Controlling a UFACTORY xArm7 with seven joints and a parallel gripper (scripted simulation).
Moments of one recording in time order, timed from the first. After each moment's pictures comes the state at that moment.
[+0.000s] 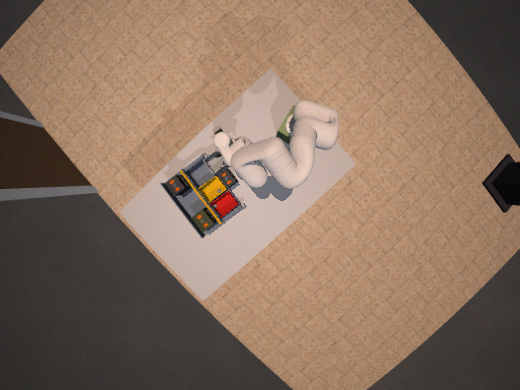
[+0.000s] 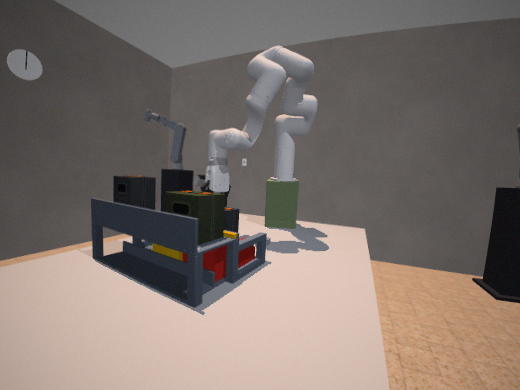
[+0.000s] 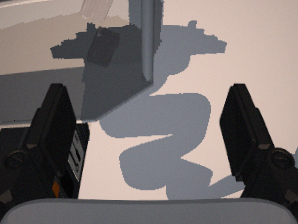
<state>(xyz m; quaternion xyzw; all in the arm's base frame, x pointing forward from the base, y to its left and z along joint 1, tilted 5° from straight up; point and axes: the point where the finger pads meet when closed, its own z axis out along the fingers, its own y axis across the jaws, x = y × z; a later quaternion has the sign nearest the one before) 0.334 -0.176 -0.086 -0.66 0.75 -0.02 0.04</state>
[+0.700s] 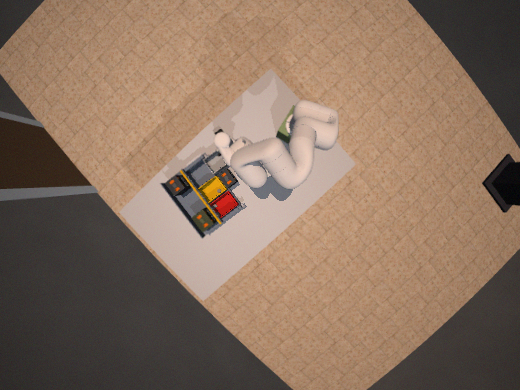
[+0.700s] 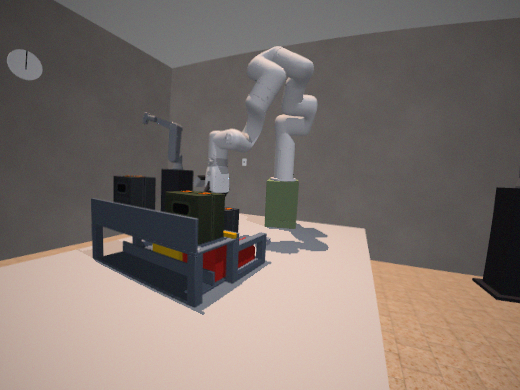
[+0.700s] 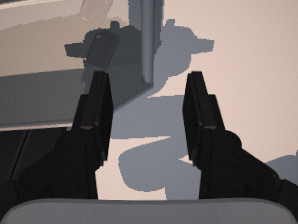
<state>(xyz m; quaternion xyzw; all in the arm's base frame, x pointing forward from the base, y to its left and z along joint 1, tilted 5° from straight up) 0.334 -0.176 -0.088 -0.66 0.75 -0.02 0.04</state>
